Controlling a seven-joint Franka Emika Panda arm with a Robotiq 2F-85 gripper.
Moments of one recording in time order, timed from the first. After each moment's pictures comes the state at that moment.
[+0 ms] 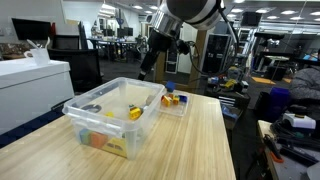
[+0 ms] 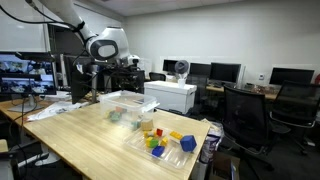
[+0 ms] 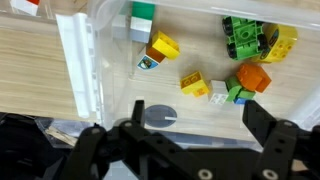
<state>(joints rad) -0.11 0.14 0.09 -2.24 0.26 2.73 -0.54</state>
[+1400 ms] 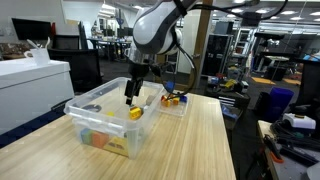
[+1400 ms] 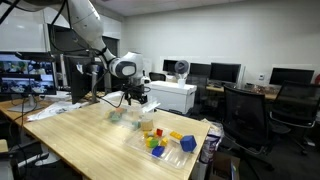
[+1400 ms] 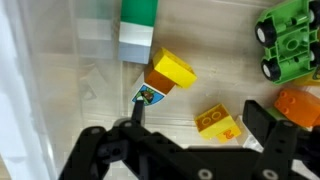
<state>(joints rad) -0.11 0.55 0.10 -1.85 0.10 2.55 -0.42</state>
